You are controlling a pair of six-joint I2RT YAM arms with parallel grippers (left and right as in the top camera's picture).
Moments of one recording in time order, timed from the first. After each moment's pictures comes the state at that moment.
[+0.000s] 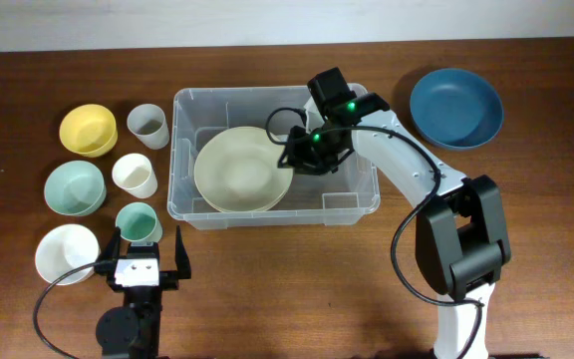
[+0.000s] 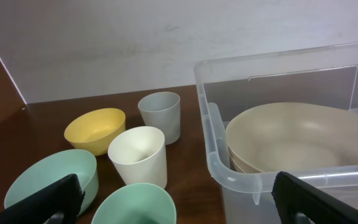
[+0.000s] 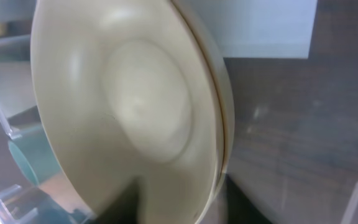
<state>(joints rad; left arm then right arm) 0.05 0.01 0.01 -0.08 0.00 0.12 0.41 2.11 1.70 -0.86 -0.54 0.55</state>
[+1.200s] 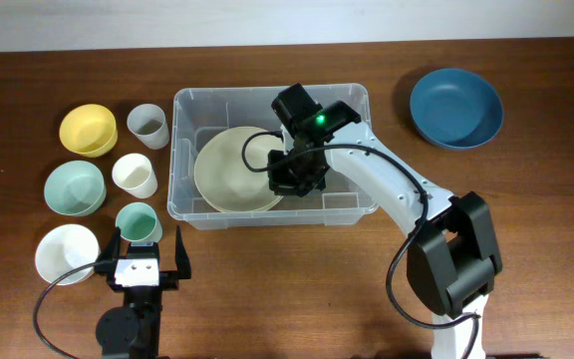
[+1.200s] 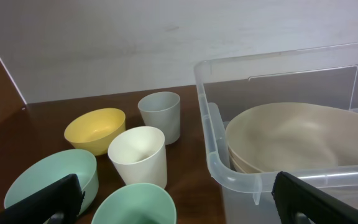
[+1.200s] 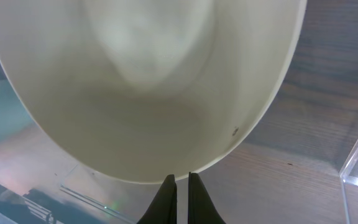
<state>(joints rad) 0.05 0.01 0.01 -0.08 0.00 0.12 0.56 2.07 1.75 -1.05 -0.38 0.55</state>
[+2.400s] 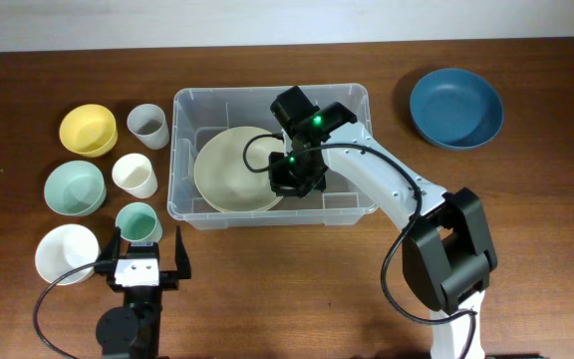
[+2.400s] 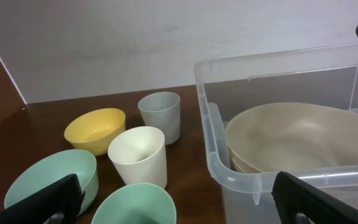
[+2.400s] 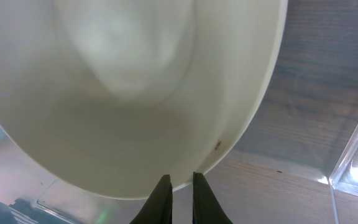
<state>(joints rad) 0.05 0.01 0.01 -0.08 0.00 0.12 0.56 2.09 1.75 -1.05 -0.35 0.55</state>
